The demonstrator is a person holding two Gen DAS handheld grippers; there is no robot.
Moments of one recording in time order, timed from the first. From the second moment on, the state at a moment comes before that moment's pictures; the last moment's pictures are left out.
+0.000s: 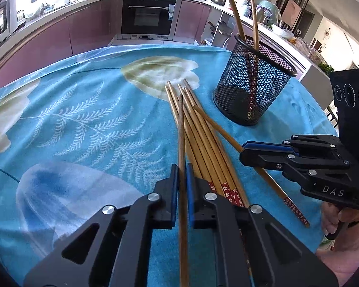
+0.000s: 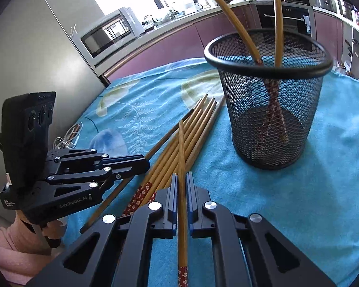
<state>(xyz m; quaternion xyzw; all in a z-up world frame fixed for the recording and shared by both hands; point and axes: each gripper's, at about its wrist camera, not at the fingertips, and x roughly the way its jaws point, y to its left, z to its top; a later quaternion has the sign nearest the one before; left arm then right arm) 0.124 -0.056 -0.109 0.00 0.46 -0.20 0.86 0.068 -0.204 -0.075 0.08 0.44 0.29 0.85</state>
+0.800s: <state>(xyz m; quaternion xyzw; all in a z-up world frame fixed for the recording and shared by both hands) 0.078 -0.037 0.020 -0.06 0.32 -0.28 0.90 0.036 -0.267 0.024 0.12 0.29 0.30 0.90</state>
